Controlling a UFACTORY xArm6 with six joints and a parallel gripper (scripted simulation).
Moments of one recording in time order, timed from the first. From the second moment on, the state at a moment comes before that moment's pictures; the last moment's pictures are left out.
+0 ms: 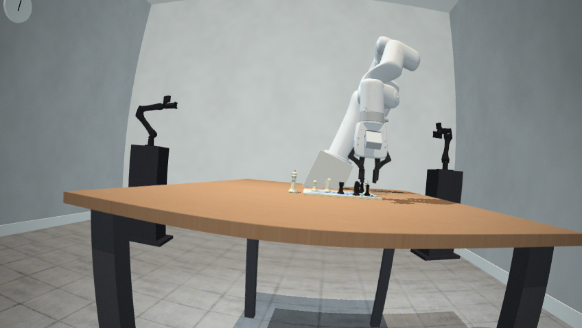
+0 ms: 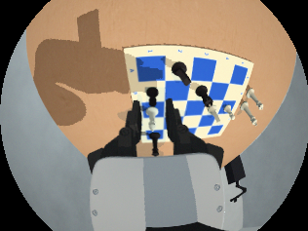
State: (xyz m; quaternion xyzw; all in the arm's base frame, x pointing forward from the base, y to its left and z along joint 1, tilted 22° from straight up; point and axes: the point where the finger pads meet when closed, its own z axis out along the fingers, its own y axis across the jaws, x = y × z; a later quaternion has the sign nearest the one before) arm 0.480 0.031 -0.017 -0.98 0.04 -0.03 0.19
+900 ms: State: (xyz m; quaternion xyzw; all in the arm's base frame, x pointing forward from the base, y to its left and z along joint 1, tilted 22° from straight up) arm 0.475 0.010 0.039 -0.98 0.04 -0.03 0.19
